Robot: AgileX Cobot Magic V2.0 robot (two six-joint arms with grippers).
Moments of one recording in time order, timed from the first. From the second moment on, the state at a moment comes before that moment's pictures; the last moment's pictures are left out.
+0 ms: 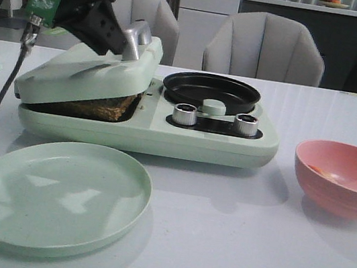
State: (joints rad) left arm -0.24 1.77 -1.25 -0.99 0.63 0.95; right arm 0.59 -0.01 -0.21 -0.19 0.35 0.23
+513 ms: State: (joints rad) left arm -0.24 1.75 -1.26 -0.90 0.69 0.93; right arm 0.59 -0.01 -0.21 -0.19 0.35 0.23
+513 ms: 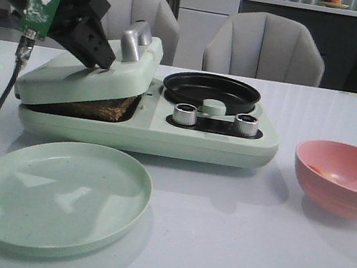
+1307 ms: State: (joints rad) left arm -0.24 1.25 -1.29 0.16 0.94 0.11; right arm 0.59 -0.01 -0.21 -0.19 0.35 0.23
